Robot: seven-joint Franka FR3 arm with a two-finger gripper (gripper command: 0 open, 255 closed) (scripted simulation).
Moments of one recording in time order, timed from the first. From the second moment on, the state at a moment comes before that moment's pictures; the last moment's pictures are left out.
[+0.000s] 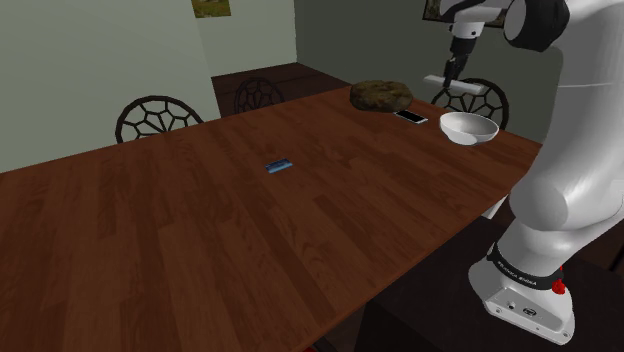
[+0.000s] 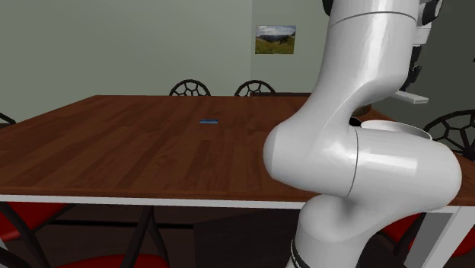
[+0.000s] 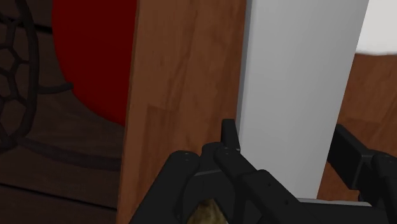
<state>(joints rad) -0.56 0.37 -0.46 -1.48 0.16 1.83 -0.94</state>
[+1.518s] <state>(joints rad) -0.69 0.60 -0.45 -1.38 0.26 1.94 -1.07</state>
